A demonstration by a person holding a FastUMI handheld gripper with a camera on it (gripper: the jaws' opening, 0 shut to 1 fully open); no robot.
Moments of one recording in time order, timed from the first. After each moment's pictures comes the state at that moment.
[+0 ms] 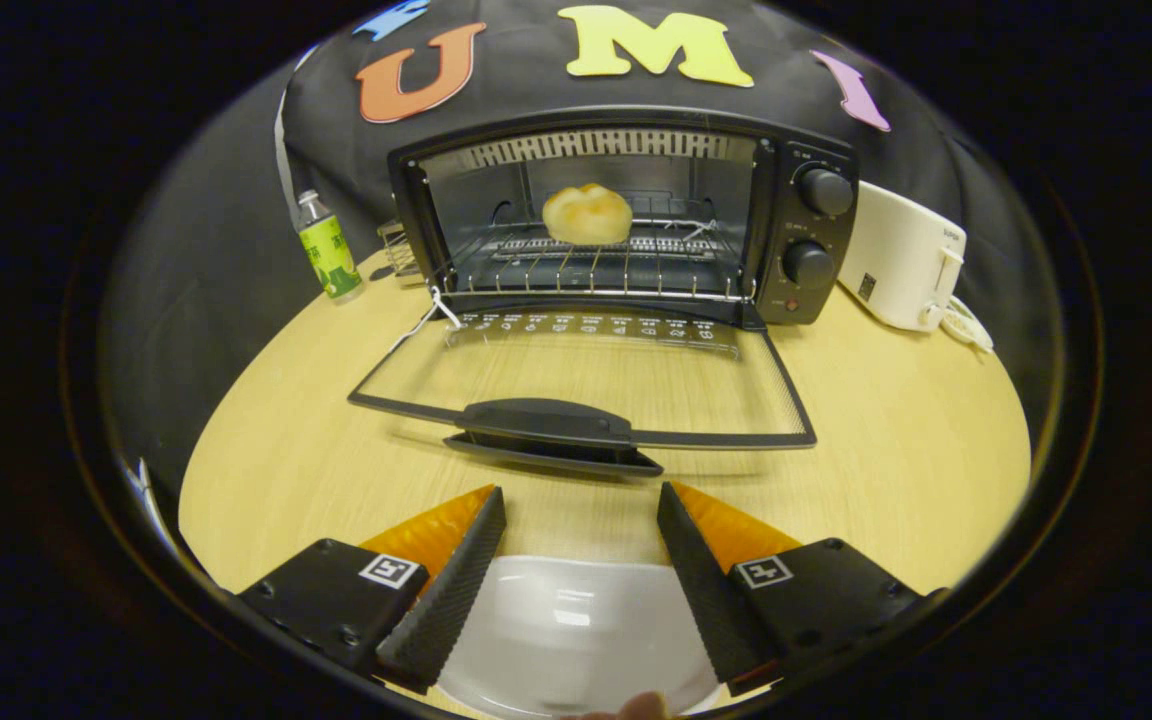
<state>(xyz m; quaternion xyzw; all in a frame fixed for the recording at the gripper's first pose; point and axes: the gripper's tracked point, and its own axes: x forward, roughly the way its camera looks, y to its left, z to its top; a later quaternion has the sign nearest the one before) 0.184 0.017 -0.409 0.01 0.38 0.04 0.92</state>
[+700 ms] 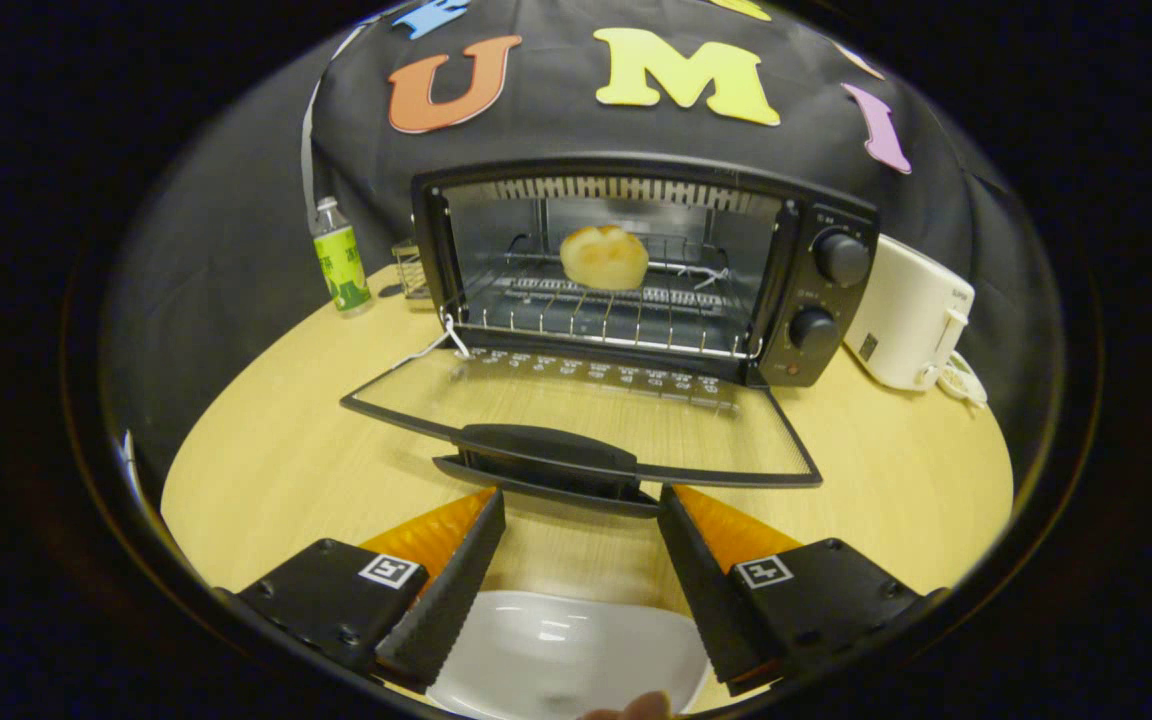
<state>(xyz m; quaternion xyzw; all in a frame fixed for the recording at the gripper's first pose) 0.202 0.018 -0.370 -0.02 0.32 0.05 0.95</state>
